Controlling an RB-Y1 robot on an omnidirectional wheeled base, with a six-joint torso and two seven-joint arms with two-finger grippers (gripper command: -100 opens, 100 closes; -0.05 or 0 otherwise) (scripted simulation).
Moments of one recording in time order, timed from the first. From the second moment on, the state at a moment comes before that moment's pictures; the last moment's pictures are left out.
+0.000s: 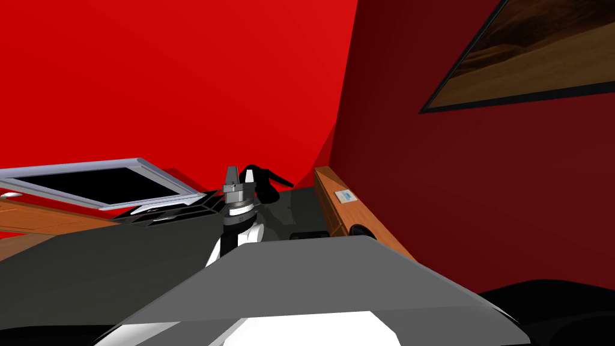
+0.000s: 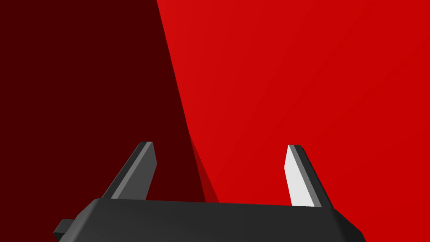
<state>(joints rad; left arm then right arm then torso) 0.50 0.01 0.00 -2.33 -0.12 -0.61 0.00 0.66 -0.68 0.27 -1.37 -0.22 0.56 -0.05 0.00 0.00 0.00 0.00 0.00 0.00</state>
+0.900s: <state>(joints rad) 0.50 0.01 0.00 -2.33 -0.12 -0.61 0.00 0.74 -0.77 0.22 -1.54 -0.22 0.64 -0.09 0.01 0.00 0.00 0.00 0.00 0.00</state>
